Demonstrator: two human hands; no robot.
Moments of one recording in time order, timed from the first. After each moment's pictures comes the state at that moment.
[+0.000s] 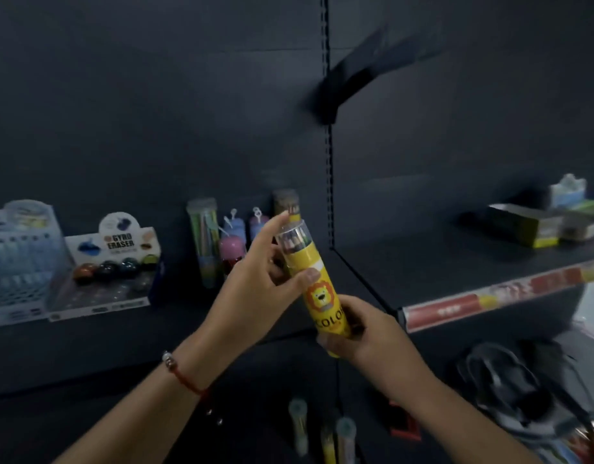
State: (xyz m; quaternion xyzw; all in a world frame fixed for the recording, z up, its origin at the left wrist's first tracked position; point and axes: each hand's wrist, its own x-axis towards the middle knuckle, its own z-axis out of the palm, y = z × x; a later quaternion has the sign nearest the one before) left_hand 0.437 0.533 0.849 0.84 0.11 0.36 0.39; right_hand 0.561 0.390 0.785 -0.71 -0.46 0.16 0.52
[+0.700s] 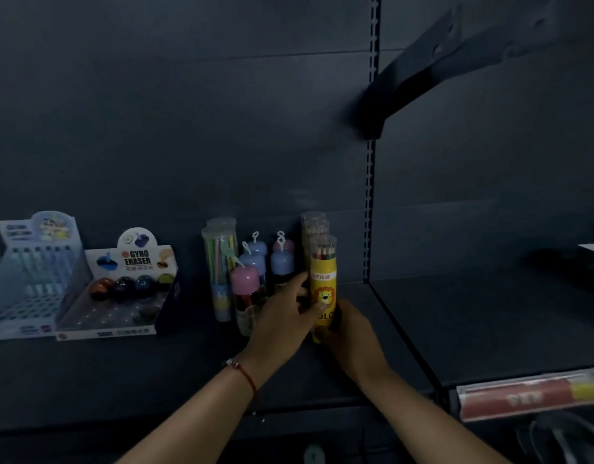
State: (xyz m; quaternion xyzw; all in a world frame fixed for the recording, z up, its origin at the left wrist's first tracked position) left_hand 0.538 0.639 0.789 0.84 0.28 0.33 0.34; right_hand 0.651 0.552 0.757 -0.72 -0.47 0.14 0.49
